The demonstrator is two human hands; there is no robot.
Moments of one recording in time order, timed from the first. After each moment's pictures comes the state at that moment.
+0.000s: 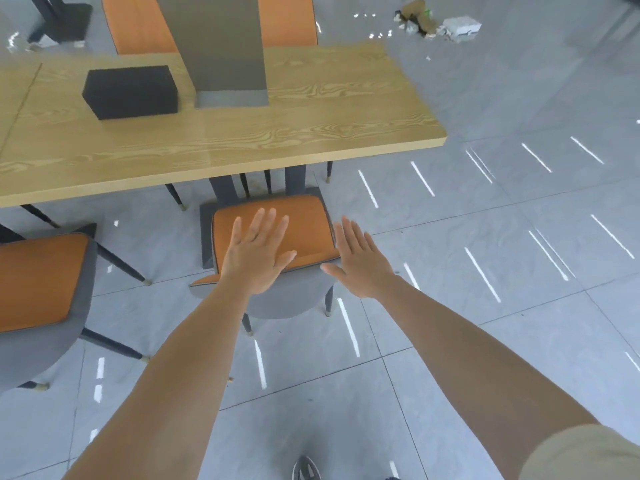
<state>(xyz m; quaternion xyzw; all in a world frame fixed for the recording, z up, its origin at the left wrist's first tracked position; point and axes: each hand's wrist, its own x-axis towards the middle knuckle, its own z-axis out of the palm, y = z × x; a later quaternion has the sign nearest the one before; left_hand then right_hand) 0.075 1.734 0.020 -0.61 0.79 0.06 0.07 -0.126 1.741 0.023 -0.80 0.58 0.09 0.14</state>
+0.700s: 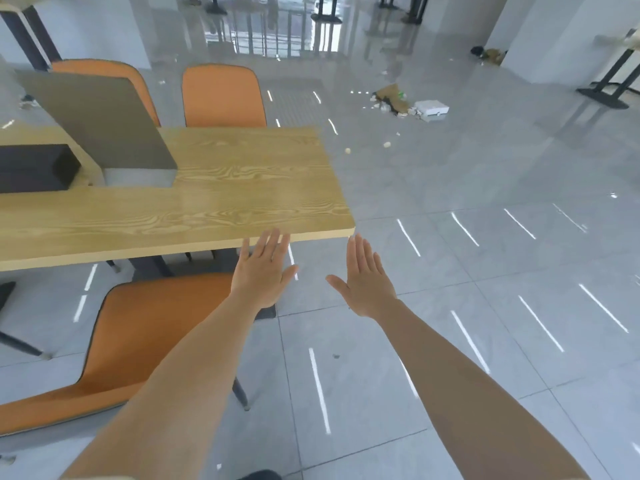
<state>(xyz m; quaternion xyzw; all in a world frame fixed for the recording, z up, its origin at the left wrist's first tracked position) -0.238 1.547 0.059 -0.64 0.77 0.02 0.03 -0.430 1.562 0.076 -0.77 0.63 0.04 0.12</state>
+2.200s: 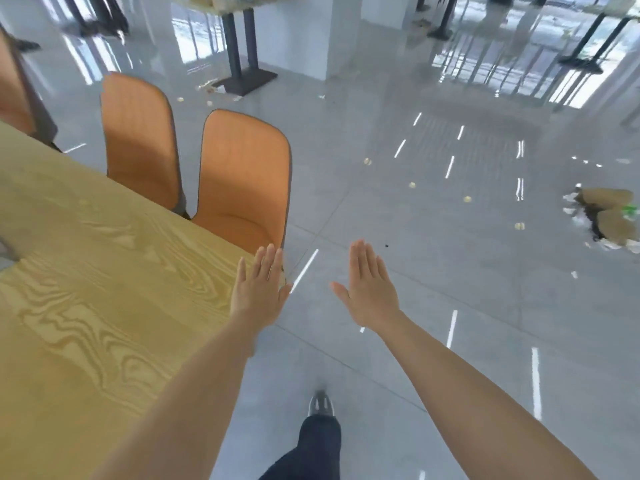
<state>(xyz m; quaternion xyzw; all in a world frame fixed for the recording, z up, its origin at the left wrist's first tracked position) -0.423 0.777 0.015 -0.89 0.46 0.05 0.02 -0.575 0.654 0.052 -0.94 0.31 0.05 0.09</state>
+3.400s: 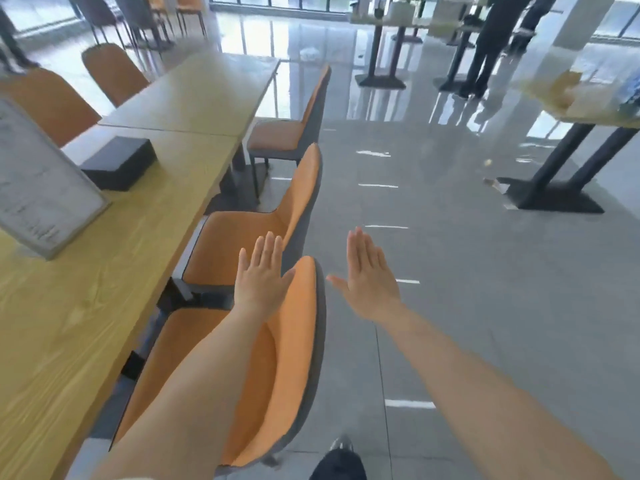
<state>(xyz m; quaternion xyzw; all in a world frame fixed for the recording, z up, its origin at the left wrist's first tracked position) 0.046 0.425 0.042 -0.99 -0.12 -0.01 -0.02 0.082 0.241 0.082 -0.96 -0.25 0.04 0.06</state>
